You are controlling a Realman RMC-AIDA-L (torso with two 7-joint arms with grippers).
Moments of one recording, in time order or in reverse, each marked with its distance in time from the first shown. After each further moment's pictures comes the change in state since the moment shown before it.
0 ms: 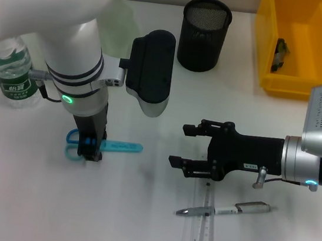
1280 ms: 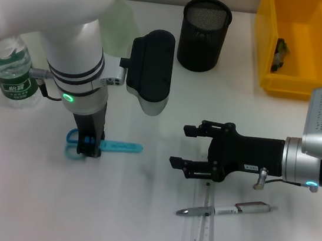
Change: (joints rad) left arm -0.027 0.000 0.001 -0.052 0.000 -0.021 0.000; right arm -0.004 0.000 0.000 0.002 0.002 0.002 -0.012
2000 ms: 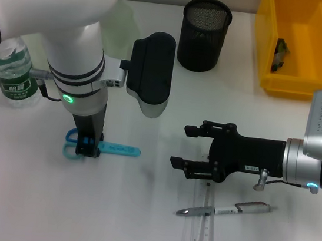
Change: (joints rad) left arm -0.003 0.000 0.011 -0.003 0.000 0.003 0.004; right arm -0.008 0.002 0.004 0.000 0.006 0.000 -0.009
